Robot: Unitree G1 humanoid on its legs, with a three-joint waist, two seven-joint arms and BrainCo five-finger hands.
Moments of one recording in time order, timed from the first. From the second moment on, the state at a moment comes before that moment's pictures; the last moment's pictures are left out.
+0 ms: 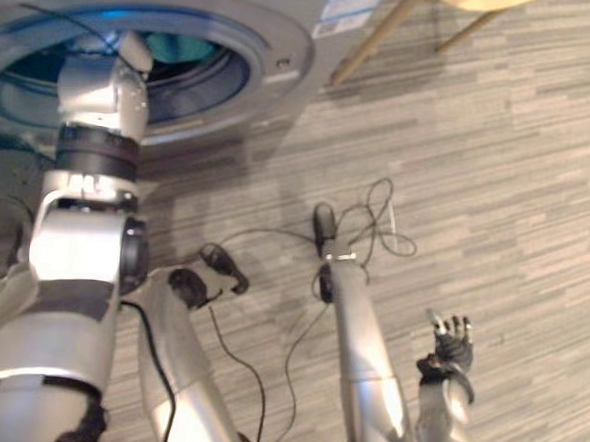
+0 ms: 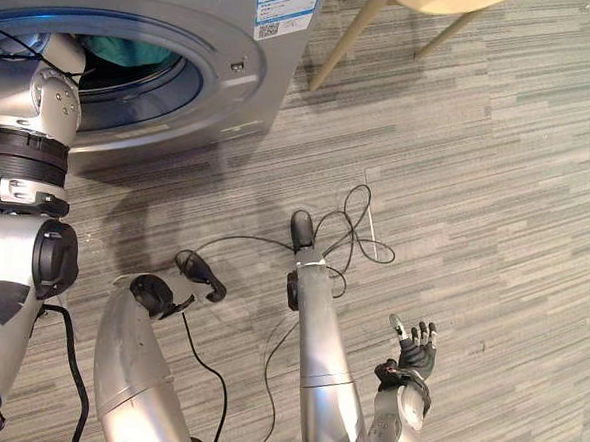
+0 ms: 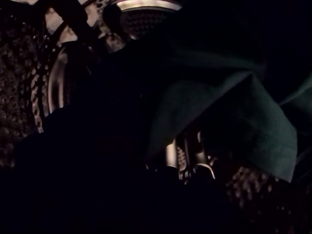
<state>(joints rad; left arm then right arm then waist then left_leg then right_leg) -1.36 0.57 0.05 0.72 -0.38 -0.08 0.52 0.00 0.02 -0.23 0.53 0.63 -0.32 -0.21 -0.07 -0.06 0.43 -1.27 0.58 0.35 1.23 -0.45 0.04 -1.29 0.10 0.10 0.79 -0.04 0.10</state>
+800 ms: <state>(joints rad) -1.35 0.39 0.26 0.84 -0.78 -0.16 0.46 0.01 0.04 -0.15 0.46 0.63 -0.34 -0.24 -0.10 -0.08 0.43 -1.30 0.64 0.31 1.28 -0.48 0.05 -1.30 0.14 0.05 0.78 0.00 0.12</state>
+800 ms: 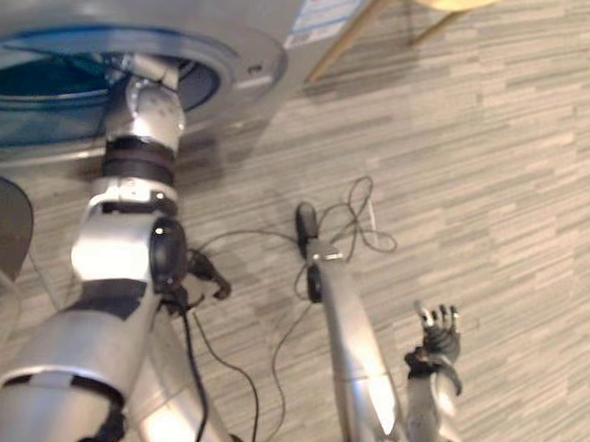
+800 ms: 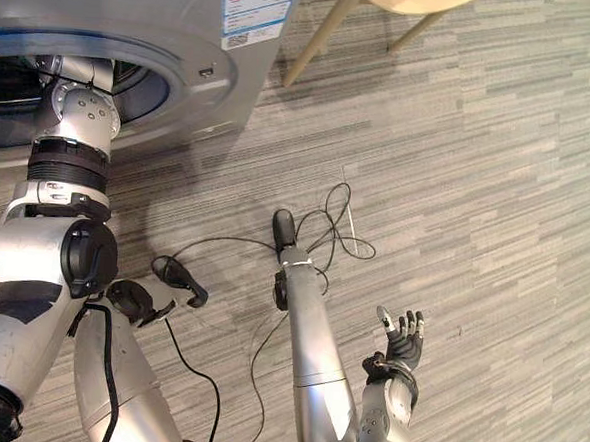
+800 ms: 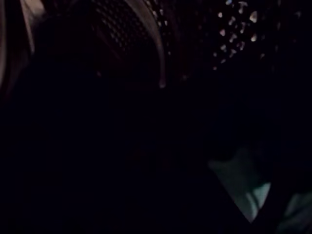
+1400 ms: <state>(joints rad) -1.47 0.63 0.17 0.82 0.19 0.04 0.49 0.02 0.05 -0.20 0.45 0.63 -0.35 -0.21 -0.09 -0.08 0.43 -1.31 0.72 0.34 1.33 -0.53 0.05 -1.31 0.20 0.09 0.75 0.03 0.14</state>
